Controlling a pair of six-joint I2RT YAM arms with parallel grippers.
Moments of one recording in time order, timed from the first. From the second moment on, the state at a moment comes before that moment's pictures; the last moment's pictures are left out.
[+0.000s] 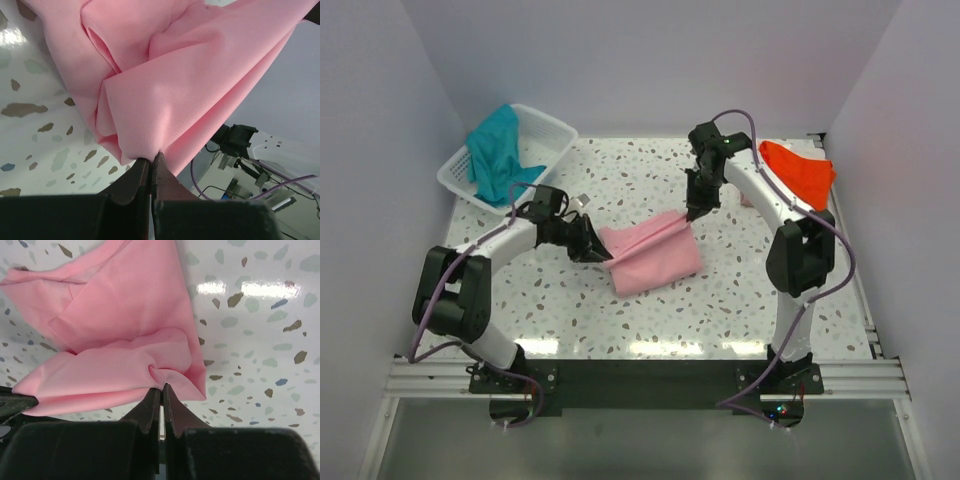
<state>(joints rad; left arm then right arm) -0.26 1.58 0.92 -0.43 0.78 -0.64 0.39 1.97 1.86 -1.18 -0.09 0.47</state>
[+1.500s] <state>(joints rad) -0.30 1.78 1.19 -0.32 0.51 -0.66 0.21 2.03 1.63 -0.70 -0.34 0.27</state>
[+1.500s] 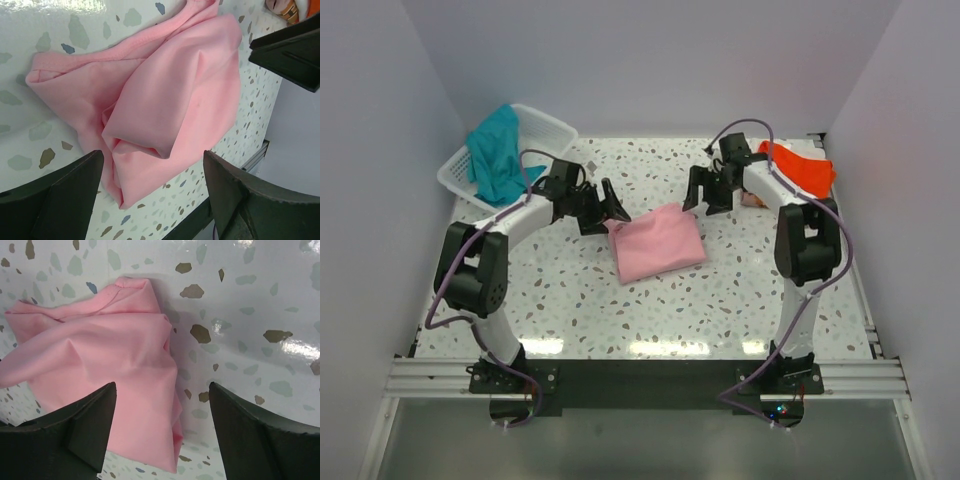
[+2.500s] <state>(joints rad) -0.34 1.88 1.23 -0.26 0.52 -0.75 0.21 2.16 1.64 -0.64 -0.46 0.27</state>
